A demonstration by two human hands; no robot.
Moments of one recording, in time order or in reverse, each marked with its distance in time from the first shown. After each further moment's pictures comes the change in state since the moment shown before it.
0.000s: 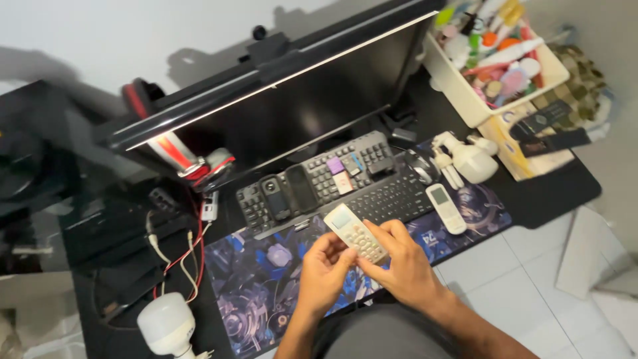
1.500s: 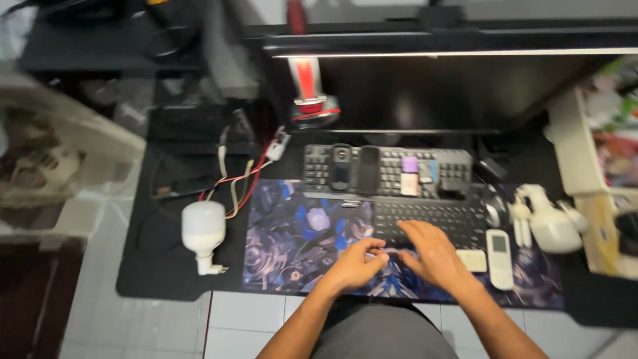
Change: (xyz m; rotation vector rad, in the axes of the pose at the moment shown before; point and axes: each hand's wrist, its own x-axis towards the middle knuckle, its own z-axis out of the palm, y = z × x) left_hand -0.005 -0.088 -0.049 0.493 0.150 -0.174; right_hand 0.047 0.106 0.050 -0.224 -0.395 -0.519
